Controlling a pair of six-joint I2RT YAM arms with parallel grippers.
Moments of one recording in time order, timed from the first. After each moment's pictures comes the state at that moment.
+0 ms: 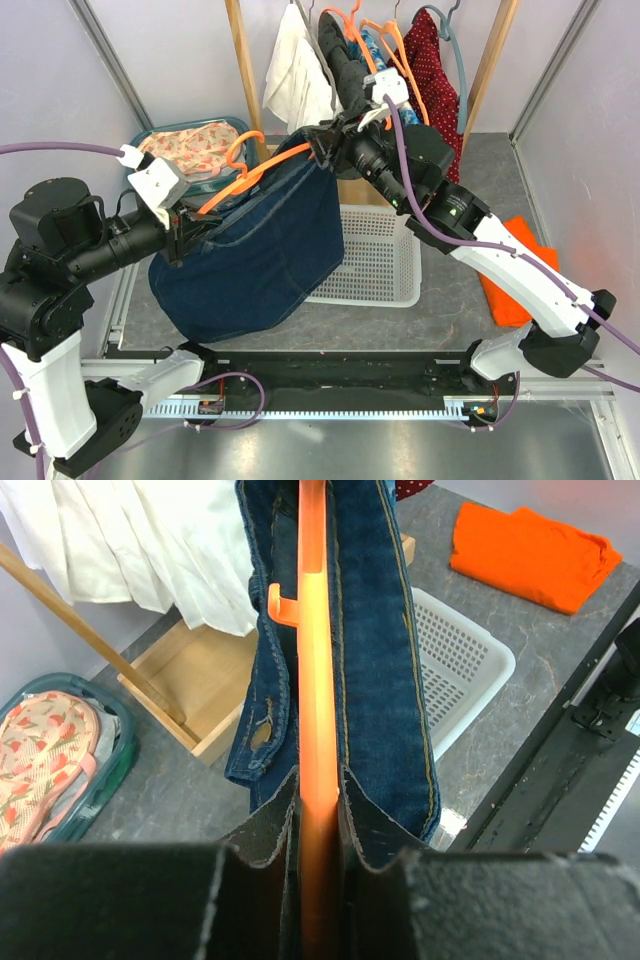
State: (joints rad) left arm -0.37 1.04 2.04 -1.29 0.43 0.26; right arm 0.90 1.43 1.74 -0.14 0.23 0.22
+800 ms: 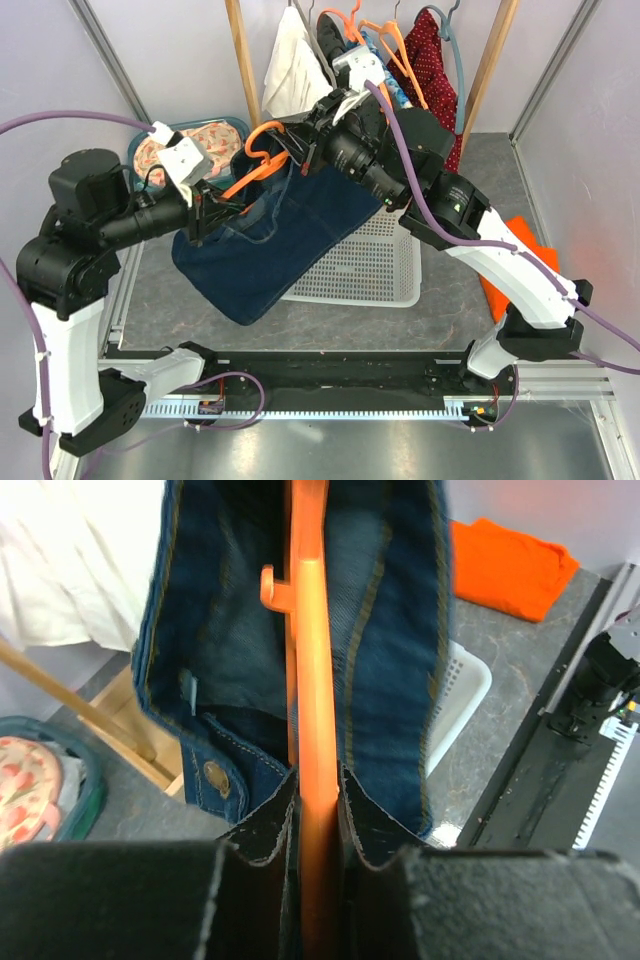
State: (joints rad) left arm -0.37 1.09 1.97 -1.18 0.53 0.26; right arm 1.05 1.59 2.15 -0.33 0.15 0.20
